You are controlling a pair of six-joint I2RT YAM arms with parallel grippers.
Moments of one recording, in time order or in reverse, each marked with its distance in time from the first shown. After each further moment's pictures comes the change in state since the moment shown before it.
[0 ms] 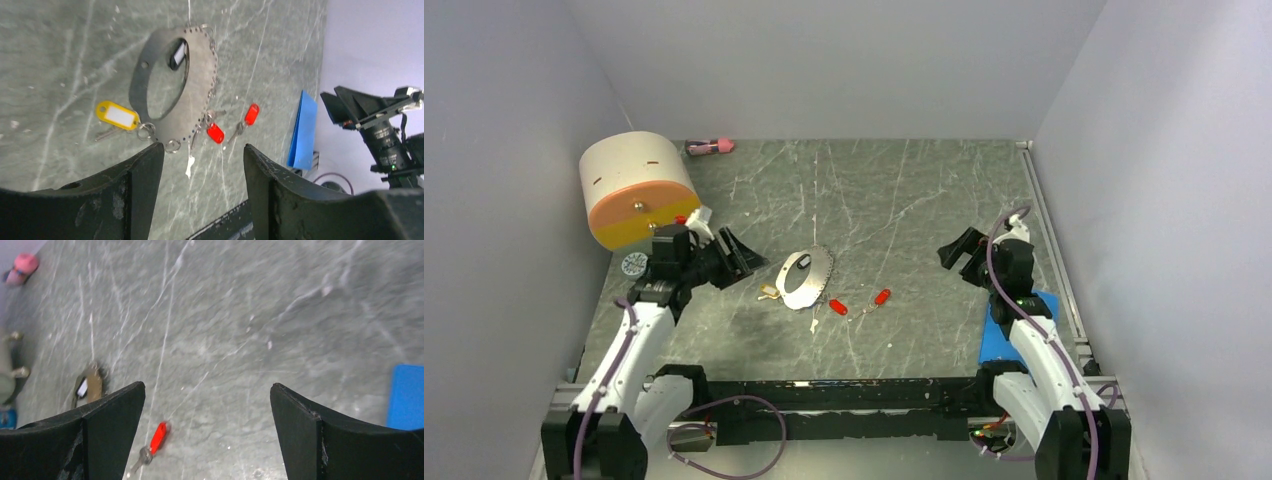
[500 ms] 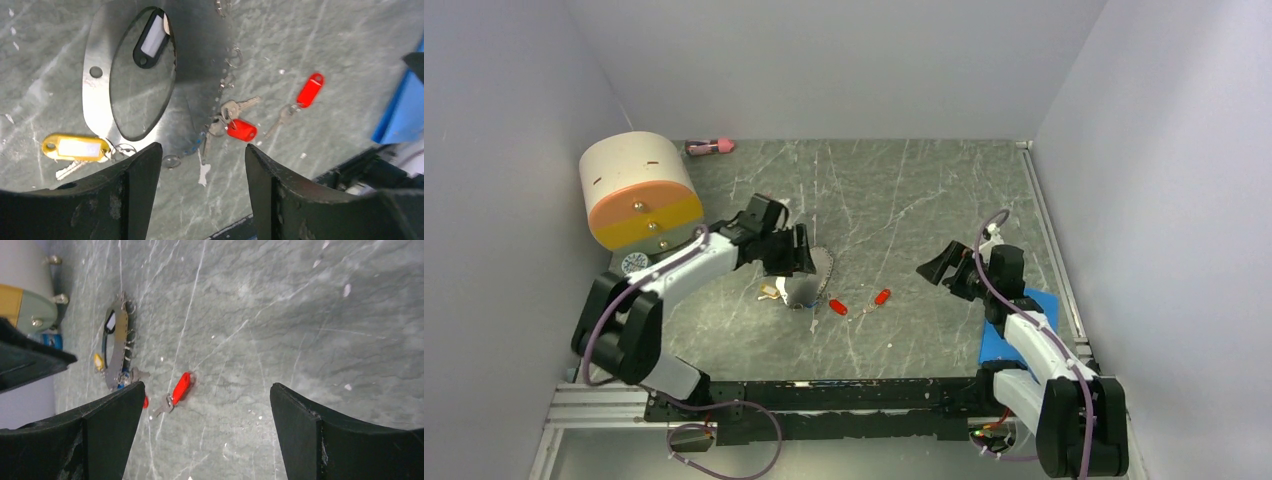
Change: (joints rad) left arm -0.449 0.568 0.363 -0.135 -0.282 0.108; right arm 0.000 0.127 -0.075 0.094 -0.341 0.019
